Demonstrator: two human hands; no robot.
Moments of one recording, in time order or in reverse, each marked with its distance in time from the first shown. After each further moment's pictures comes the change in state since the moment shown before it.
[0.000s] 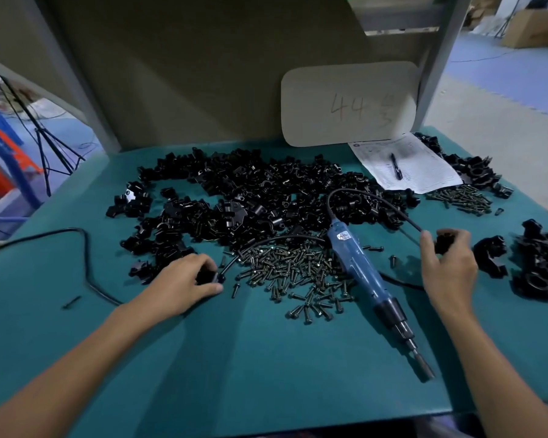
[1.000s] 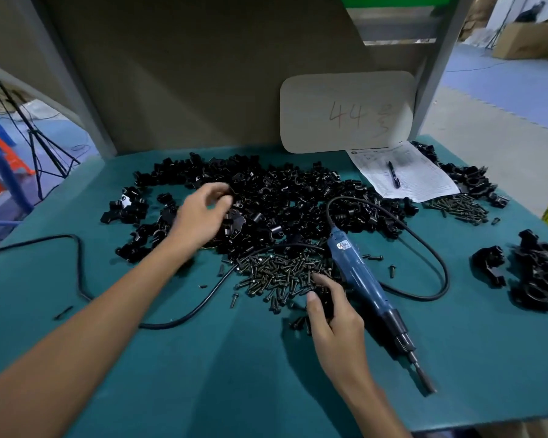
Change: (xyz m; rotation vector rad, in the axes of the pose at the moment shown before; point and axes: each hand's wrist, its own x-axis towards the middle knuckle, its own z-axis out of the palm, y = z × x) left_hand 0.086 0.051 -0.052 -0.544 0.370 -0.041; right_hand -0.155 -0.092 0.052 0.336 -0.446 -0.058
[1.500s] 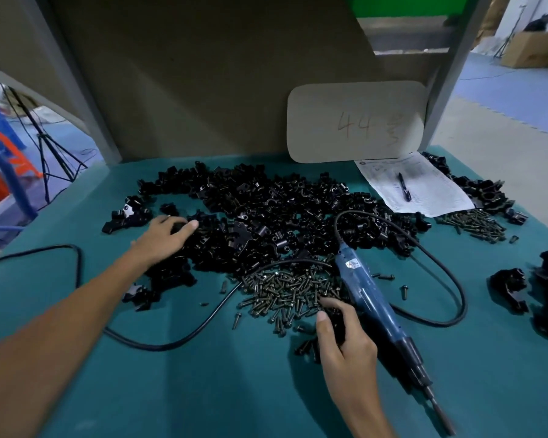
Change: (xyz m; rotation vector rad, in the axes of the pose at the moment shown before) left_hand 0.049 -0.112 -0.049 0.381 -0.241 -0.344; right_hand 0.006 0.004 0.001 -0.002 0.043 -0.030
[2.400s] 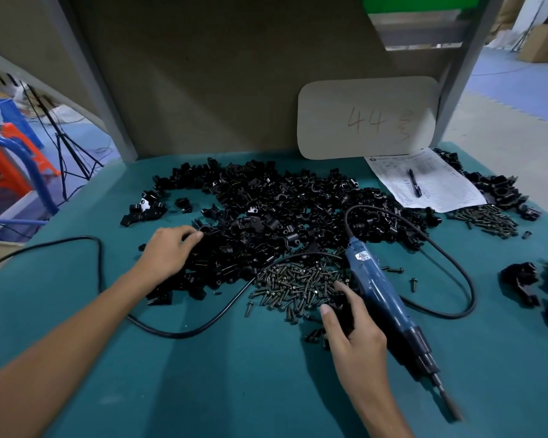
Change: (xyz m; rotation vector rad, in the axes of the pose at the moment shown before) left_hand -0.062 0.001 0.010 0.106 0.279 0.246; right_hand -0.003 0.002 -0.001 -0.007 -0.007 0.030
